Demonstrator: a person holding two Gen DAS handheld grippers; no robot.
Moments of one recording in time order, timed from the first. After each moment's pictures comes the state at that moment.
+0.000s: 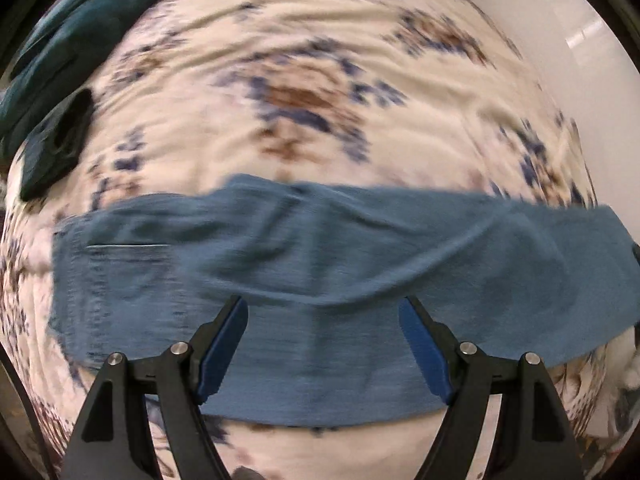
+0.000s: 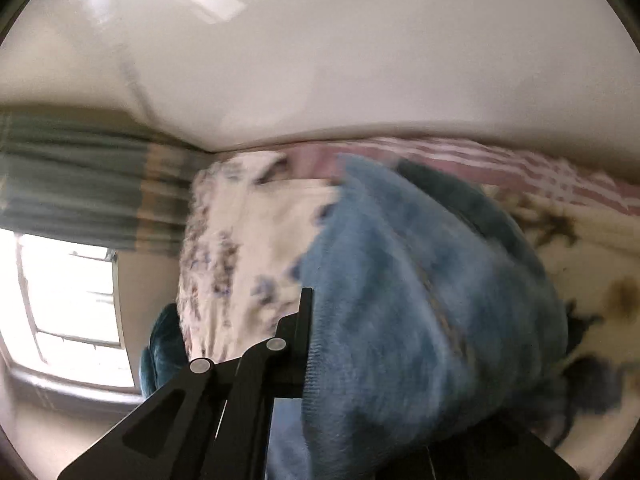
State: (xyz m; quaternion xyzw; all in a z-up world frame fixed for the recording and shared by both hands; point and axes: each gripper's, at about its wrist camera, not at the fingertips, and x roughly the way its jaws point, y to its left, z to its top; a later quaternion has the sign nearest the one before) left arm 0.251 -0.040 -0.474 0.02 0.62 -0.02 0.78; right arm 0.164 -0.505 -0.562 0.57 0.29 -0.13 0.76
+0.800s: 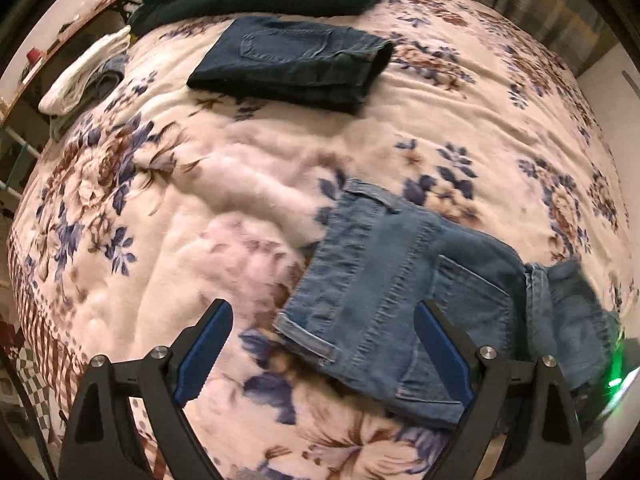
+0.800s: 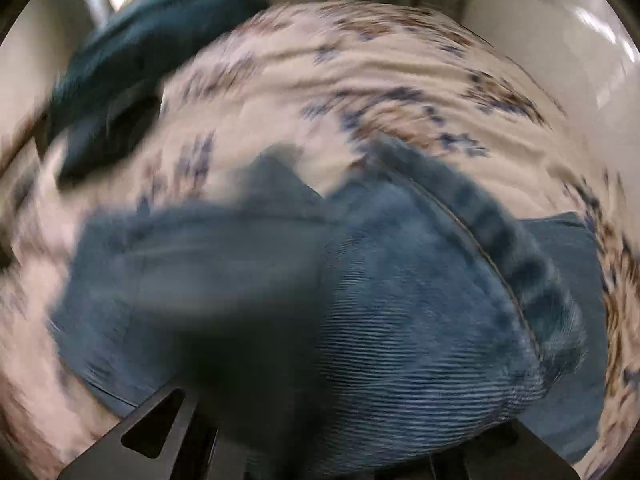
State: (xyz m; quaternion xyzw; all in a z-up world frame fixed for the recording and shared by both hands) left arm 0.214 0.291 -0.452 -0.13 0.59 0.15 0.79; right arm 0.237 0.070 -0.577 -0.04 0.52 0.04 0.85
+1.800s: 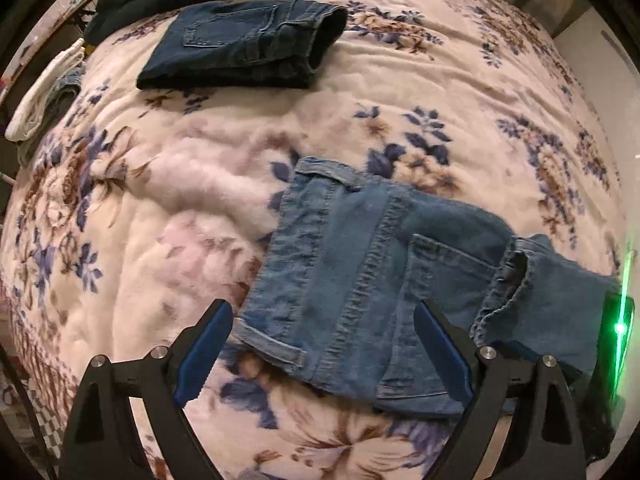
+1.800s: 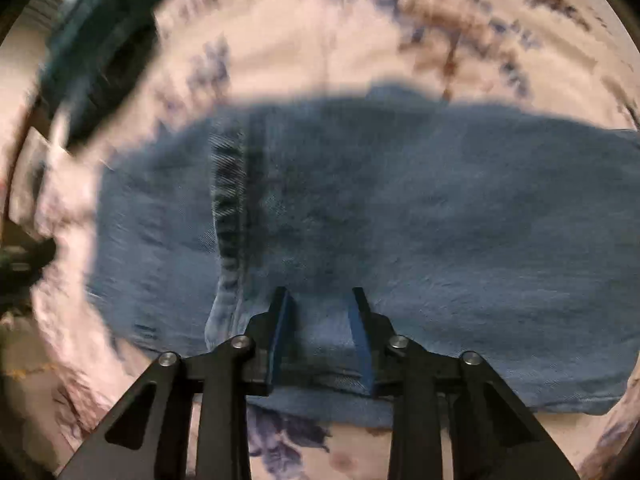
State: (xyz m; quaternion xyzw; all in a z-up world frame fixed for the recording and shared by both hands) left arm 0.233 0.266 -0.472 -0.09 0.62 0.10 0.77; right arm 0.229 0.051 -0.590 0.06 0.70 0.07 0.71
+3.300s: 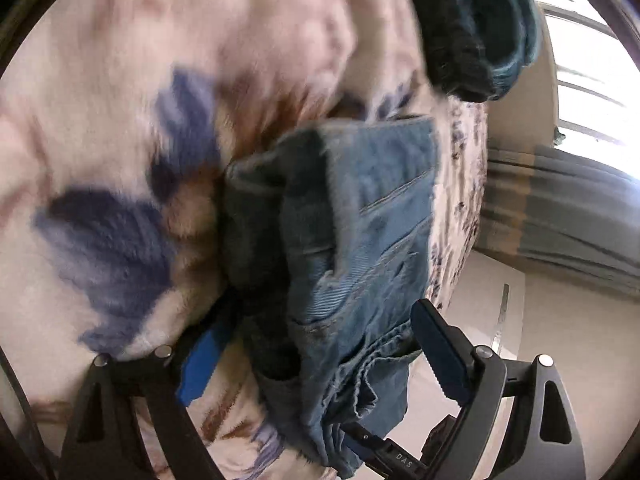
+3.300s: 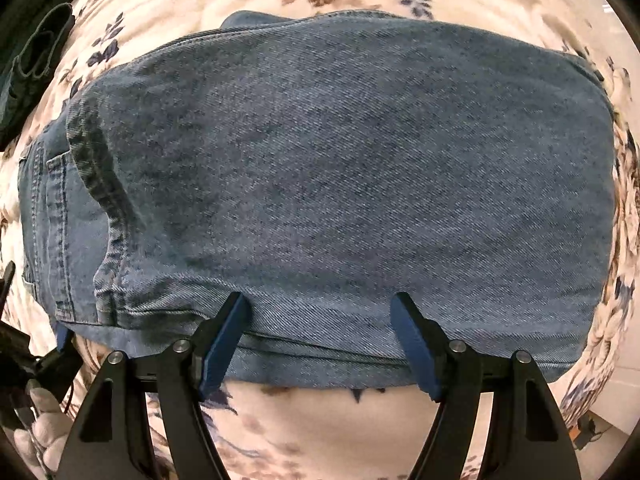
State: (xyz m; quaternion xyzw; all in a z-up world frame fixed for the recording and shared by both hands) left arm 0.119 0.315 -0.594 -0.65 0.43 0.06 0.62; right arm 0.207 -0.044 -0.585 0.04 0.75 0.00 0.66
